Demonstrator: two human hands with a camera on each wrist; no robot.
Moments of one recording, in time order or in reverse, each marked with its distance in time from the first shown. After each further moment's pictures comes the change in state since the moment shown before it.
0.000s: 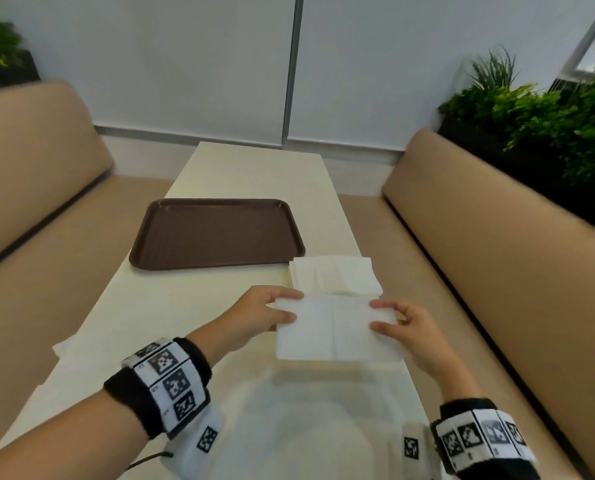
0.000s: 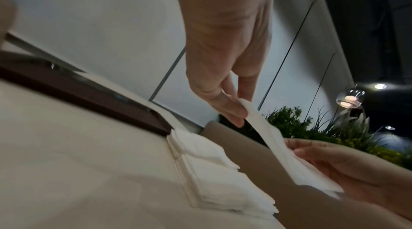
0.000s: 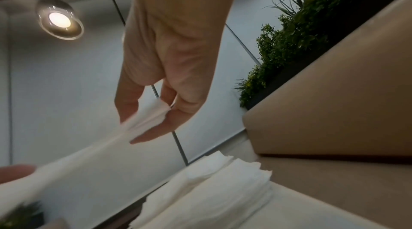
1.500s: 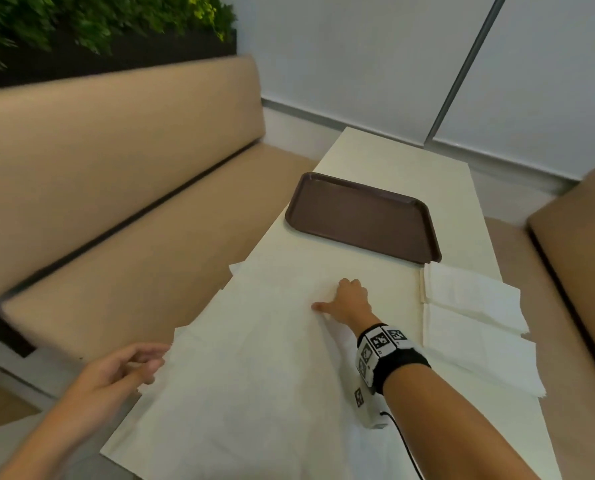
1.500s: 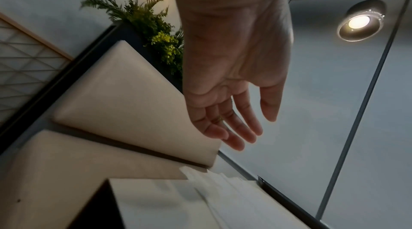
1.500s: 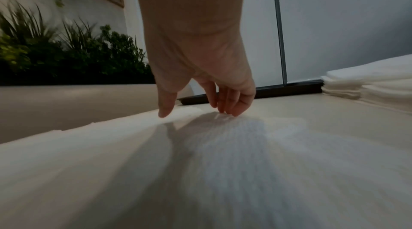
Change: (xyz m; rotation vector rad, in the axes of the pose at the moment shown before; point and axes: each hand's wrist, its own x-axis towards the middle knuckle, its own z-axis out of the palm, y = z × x) left_hand -0.314 -0.158 -0.153 0.066 0.763 -0.125; right_hand 0.041 -0.009 0.305 -1.078 -0.338 -0.032
